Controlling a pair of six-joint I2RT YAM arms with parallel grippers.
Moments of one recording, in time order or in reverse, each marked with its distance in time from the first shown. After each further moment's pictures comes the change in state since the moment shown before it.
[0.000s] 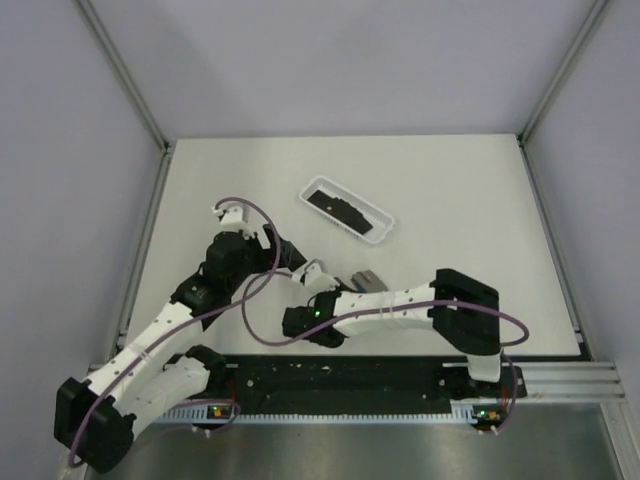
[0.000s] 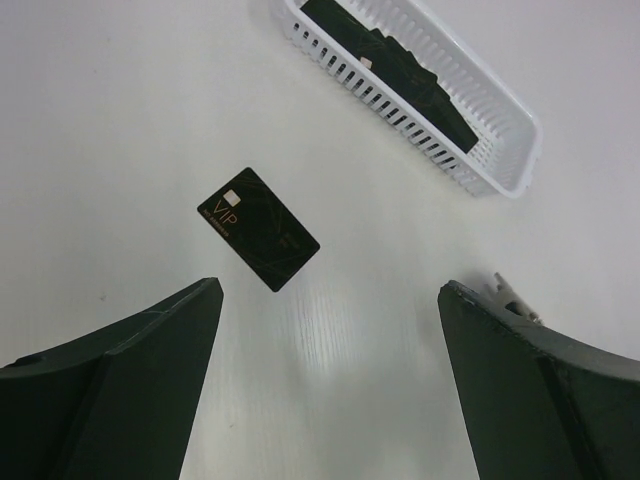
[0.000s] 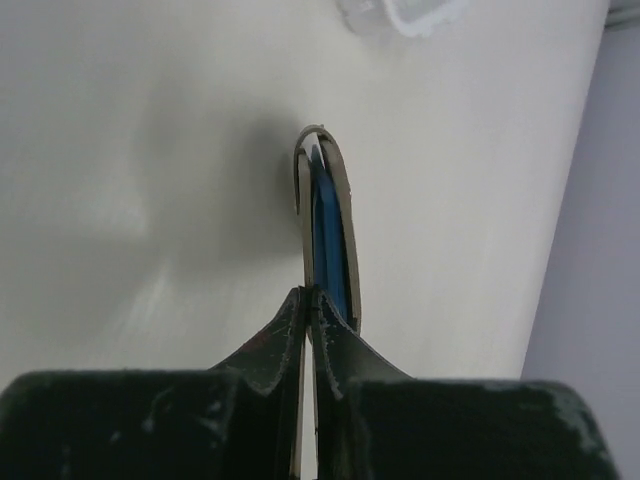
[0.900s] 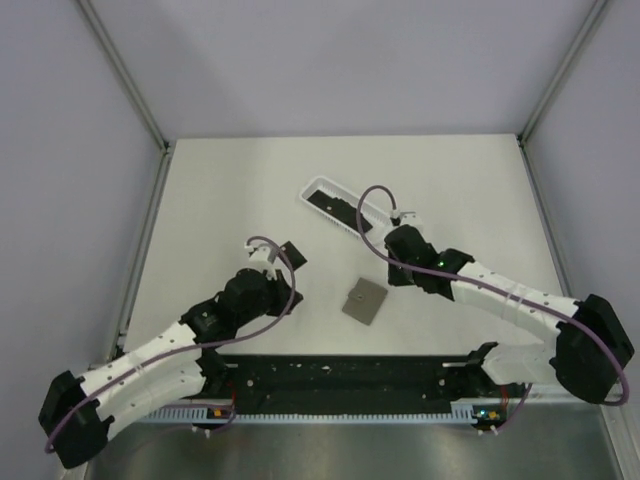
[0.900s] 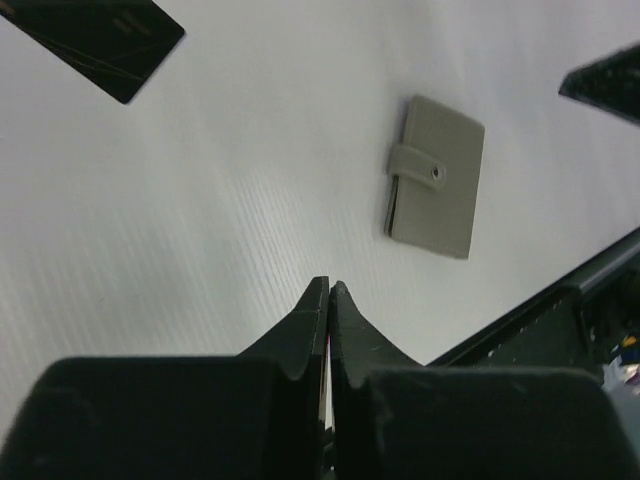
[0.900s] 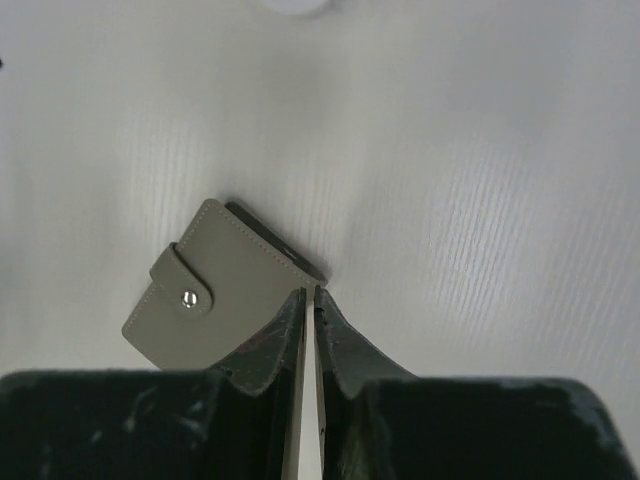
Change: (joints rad) left arm -0.222 -0.145 -0.198 -0.056 0.092 -0.130; right arm -0.544 -0.638 -0.489 0.592 -0.706 -0.150
